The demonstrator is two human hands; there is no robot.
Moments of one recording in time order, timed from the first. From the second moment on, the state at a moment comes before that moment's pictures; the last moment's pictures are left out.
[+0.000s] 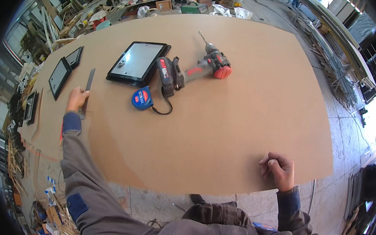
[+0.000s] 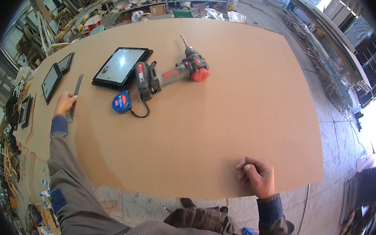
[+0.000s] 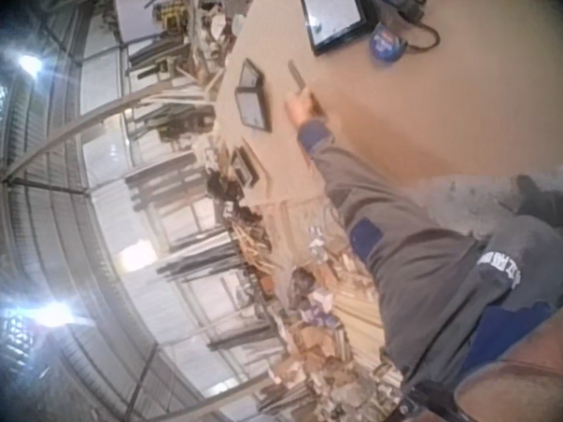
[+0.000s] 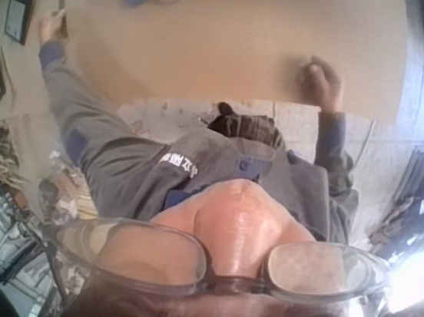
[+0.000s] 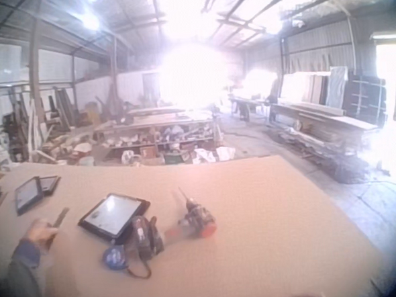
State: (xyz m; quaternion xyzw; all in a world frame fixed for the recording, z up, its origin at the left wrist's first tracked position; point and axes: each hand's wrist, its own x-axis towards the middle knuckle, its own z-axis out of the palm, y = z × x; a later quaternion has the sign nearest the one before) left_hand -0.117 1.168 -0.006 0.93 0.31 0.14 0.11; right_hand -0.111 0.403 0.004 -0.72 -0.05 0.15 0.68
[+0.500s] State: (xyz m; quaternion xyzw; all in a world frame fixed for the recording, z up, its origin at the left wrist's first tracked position) left_hand -0.171 0.880 0.099 0.83 0.21 0.36 0.37; right_hand -0.111 0.381 0.004 -0.66 -0.10 0.22 0.71
